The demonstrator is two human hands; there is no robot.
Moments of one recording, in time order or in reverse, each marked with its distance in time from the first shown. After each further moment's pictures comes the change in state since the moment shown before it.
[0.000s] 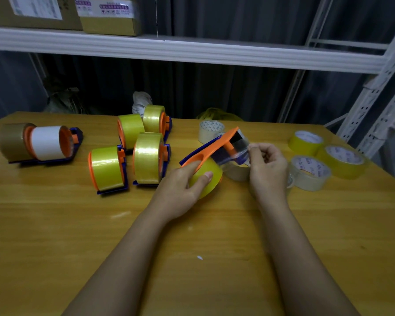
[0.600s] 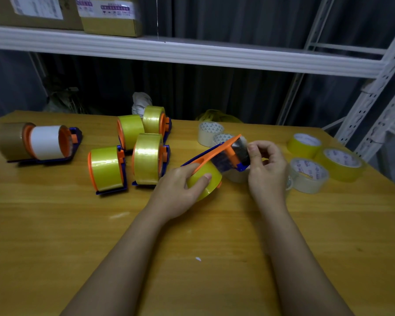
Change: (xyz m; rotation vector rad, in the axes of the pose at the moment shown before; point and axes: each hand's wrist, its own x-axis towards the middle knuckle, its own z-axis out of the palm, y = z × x) left_hand 0.000 0.001 -0.002 -0.058 0.010 -0.018; right_hand 0.003 0.008 -0.002 -0.101 0.000 -0.191
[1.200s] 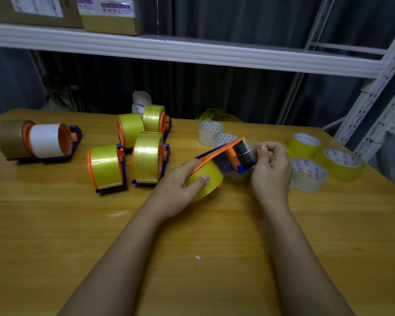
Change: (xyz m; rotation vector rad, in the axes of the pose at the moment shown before) left_hand -0.002 0.005 -0.004 -0.065 -0.086 -0.010; right_hand 0.003 0.000 -0.005 -0.123 0.044 0.101
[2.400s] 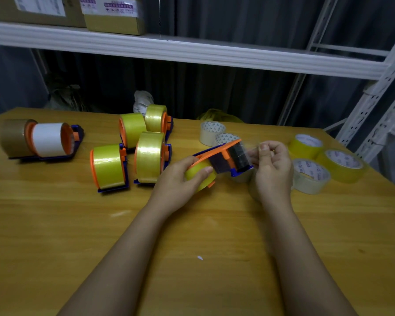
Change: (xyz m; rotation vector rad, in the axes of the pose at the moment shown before) left_hand 0.010 -0.005 0.002 0.060 0.183 -0.021; right_hand -0.003 -0.009 0.002 0.171 -0.063 0.026
